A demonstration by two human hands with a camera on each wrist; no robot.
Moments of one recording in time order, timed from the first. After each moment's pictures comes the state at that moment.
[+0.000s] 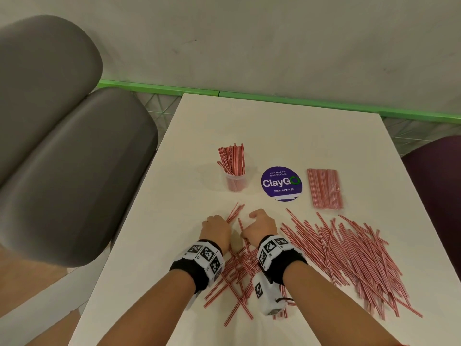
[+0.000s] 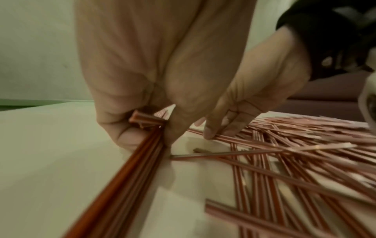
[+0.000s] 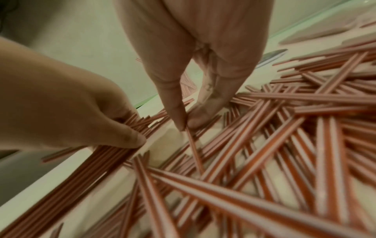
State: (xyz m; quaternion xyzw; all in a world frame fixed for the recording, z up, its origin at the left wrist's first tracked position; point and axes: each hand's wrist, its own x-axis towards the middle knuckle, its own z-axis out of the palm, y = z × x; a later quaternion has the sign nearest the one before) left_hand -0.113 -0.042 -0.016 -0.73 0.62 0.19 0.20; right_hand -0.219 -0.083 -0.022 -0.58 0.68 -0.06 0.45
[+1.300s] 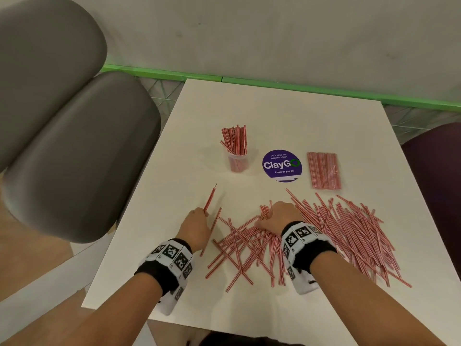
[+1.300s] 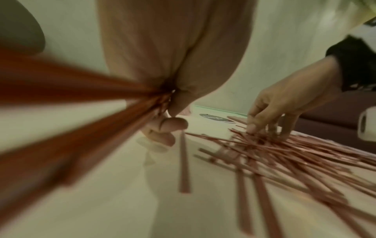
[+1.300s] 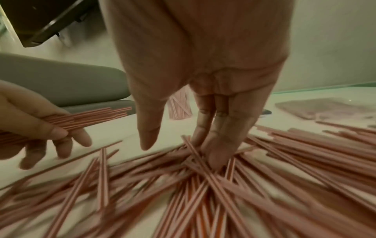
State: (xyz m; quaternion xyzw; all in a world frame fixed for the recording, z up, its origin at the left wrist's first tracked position) left_hand -0.074 0.021 -0.019 -0.79 0.49 0.34 -0.09; right_hand -0.267 -0.068 0.000 -0.71 0.63 0.13 0.28
